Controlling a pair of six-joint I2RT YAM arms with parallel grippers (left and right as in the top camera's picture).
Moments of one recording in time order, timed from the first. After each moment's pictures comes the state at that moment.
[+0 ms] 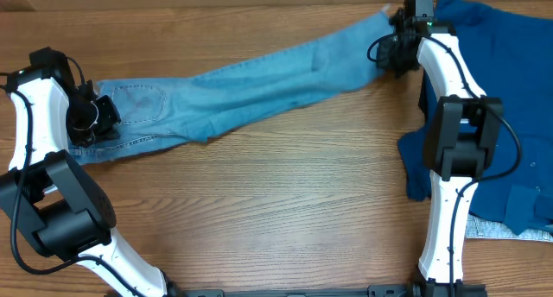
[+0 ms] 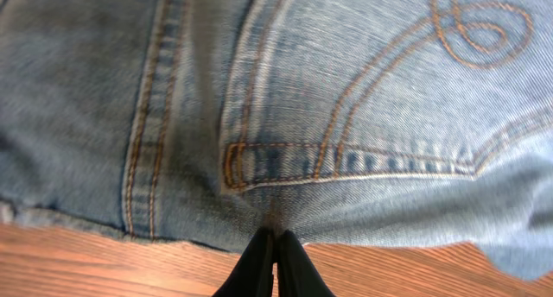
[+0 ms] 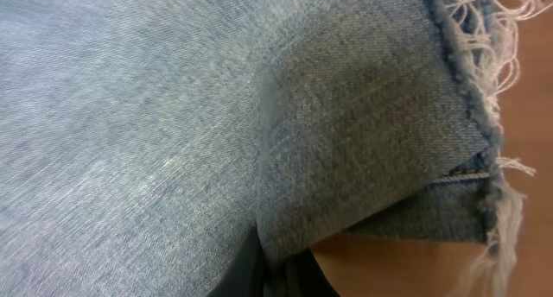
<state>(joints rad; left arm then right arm) 0.42 2.01 1.66 -1.20 0.12 -0.10 -0.03 2.51 2.17 -0.92 -0.09 0.12</state>
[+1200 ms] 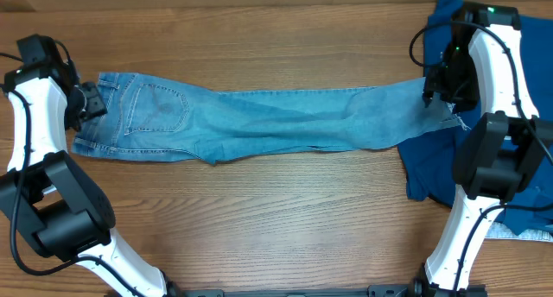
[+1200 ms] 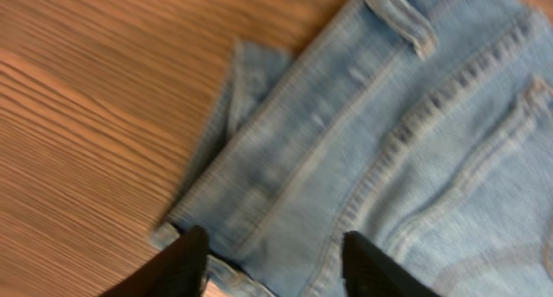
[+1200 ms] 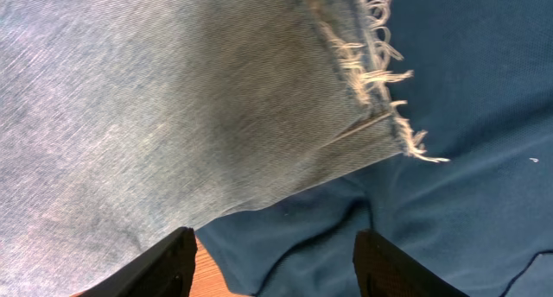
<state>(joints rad) 0.43 2.01 1.67 -0.92 -0.08 -0.05 -0.17 2.29 2.14 -1.55 0.07 0.17</state>
